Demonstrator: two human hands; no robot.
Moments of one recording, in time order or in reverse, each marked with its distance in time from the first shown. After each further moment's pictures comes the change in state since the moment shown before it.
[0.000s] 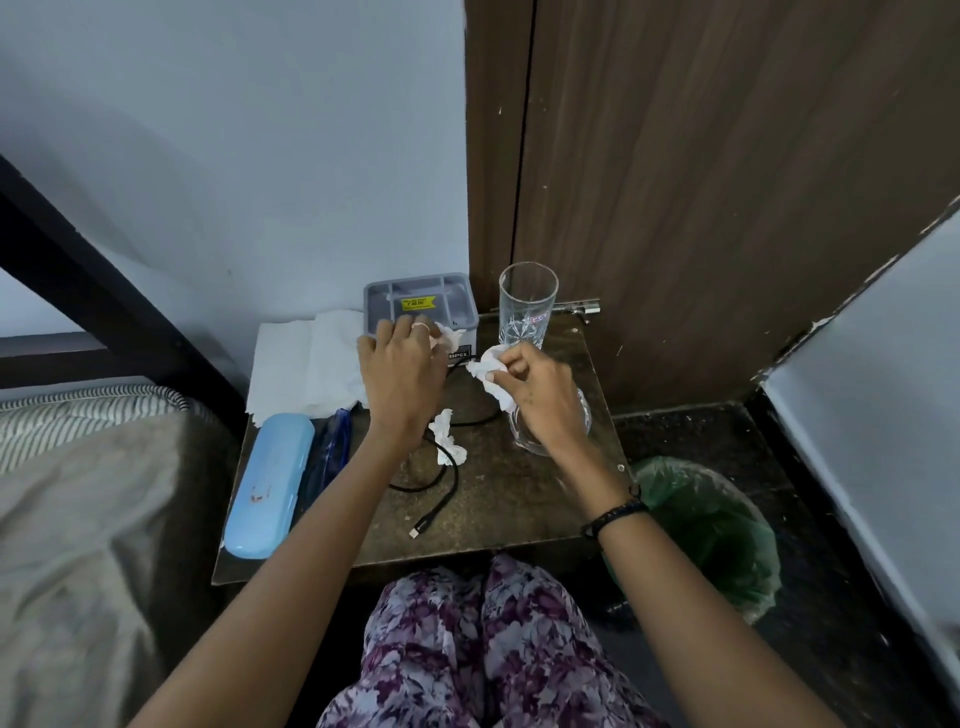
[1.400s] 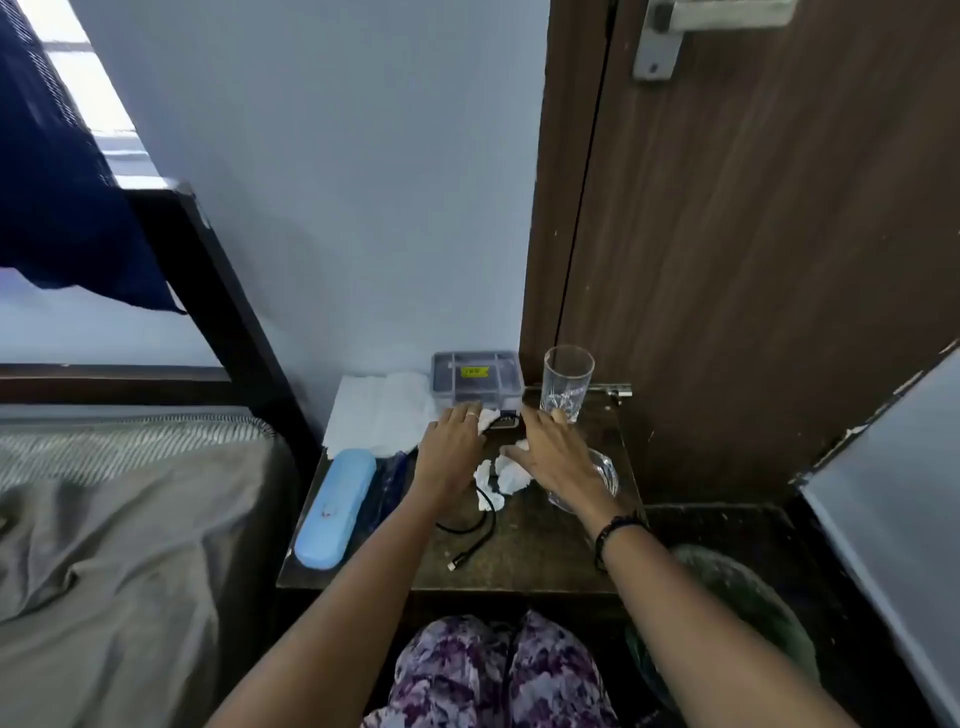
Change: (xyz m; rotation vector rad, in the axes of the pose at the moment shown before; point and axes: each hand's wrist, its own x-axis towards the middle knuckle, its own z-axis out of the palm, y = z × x) left_hand -0.033 -0.011 -0.022 0.091 -0.355 0.082; right_hand -0.006 -0.033 0.000 -0.648 -0.324 -0.219
